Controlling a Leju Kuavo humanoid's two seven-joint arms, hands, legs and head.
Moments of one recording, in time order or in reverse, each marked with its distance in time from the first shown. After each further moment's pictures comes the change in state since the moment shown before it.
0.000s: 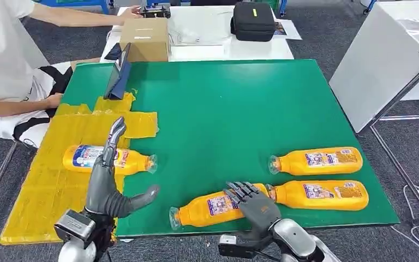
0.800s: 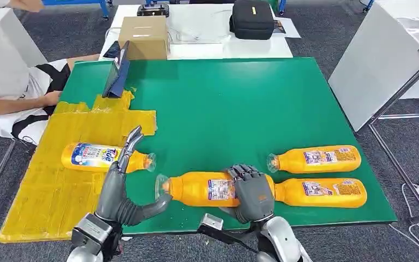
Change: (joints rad) left arm 0.026 0.005 -0.054 0.002 -0.044 0.003 0.055; right arm 0.095 0.221 -0.159 -0.169 0.065 -0.401 -0.013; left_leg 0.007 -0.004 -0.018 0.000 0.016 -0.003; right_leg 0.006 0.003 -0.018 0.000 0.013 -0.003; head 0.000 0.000
